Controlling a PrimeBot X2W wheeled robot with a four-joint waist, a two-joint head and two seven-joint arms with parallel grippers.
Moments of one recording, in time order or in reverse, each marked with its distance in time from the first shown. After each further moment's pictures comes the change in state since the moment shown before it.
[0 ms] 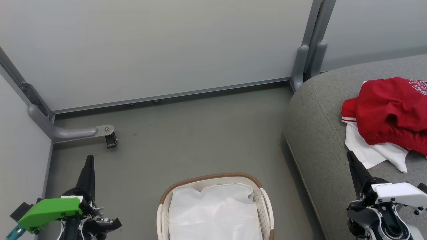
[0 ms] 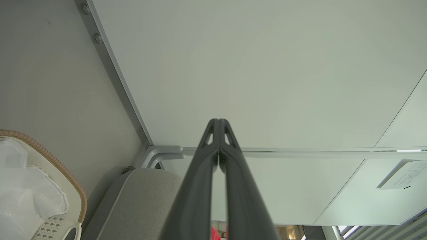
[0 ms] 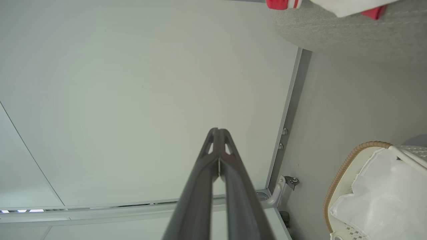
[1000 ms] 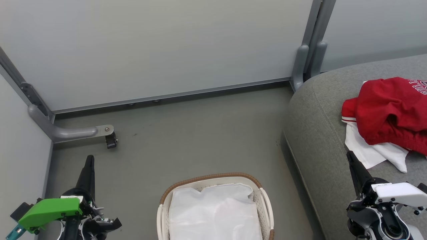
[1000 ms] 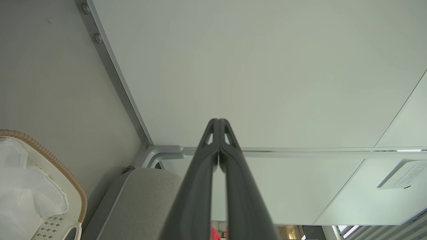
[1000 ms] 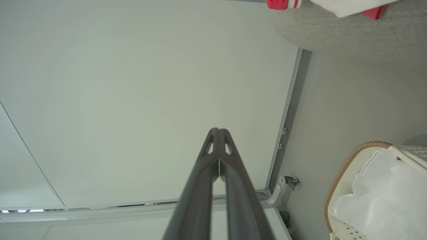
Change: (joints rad) left arm 0.000 0.000 0.000 0.000 0.000 0.000 0.000; right arm 0.000 0.000 0.000 0.000 0.000 0.000 0.000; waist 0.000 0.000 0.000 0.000
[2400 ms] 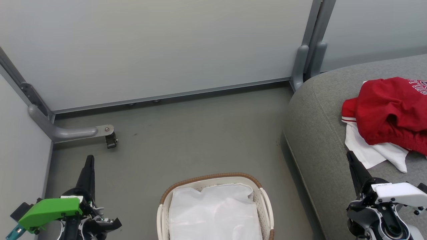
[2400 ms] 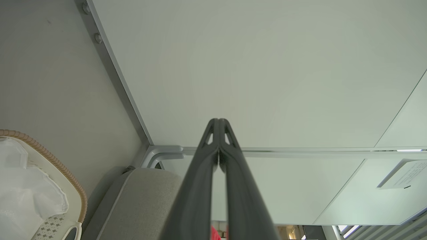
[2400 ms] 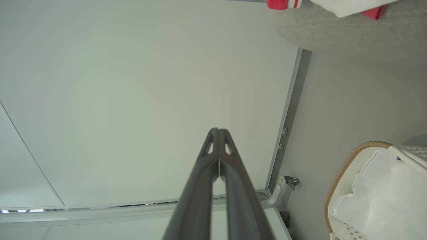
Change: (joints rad) left arm 0.000 0.000 0.000 0.000 0.000 0.000 0.000; right arm 0.000 0.000 0.000 0.000 0.000 0.000 0.000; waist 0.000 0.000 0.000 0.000
